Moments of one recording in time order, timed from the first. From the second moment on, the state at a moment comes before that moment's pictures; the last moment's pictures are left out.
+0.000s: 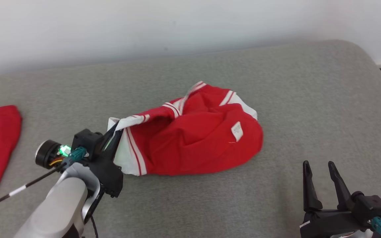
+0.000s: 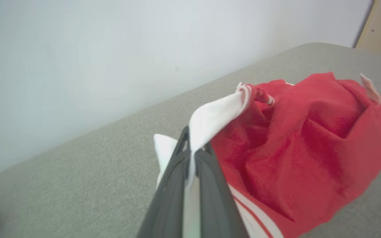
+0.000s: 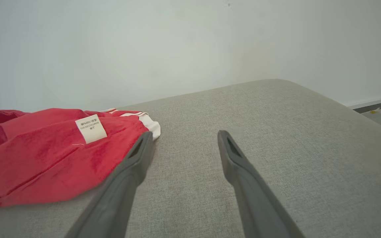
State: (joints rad) left arm -0.70 0.35 -0.68 0.71 -0.51 -0.10 -0.26; right arm -0.07 -0.05 -0.03 0.24 0.21 0.13 -0.26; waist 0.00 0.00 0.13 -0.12
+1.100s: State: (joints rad) left arm -0.16 0.32 -0.39 0.33 -0.62 0.11 -0.26; right arm -0.07 -0.05 -0.06 0.25 0.19 0.13 -0.26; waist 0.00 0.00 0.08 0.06
